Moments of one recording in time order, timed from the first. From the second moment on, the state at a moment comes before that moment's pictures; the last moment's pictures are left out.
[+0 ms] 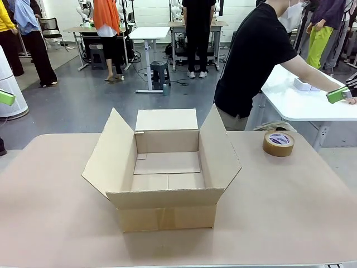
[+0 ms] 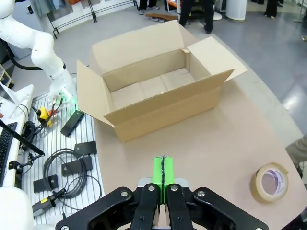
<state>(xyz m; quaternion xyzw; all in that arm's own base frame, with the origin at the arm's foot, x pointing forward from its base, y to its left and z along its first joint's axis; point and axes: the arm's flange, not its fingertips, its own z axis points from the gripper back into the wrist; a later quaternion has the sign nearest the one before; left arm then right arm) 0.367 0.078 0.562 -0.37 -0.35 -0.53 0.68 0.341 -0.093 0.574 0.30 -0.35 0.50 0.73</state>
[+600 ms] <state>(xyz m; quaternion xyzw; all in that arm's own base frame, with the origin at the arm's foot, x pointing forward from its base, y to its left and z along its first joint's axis) 0.366 -0.025 0.626 -0.31 -0.28 -0.57 0.71 0.349 0.034 0.615 0.28 -0.27 0.50 0.77</state>
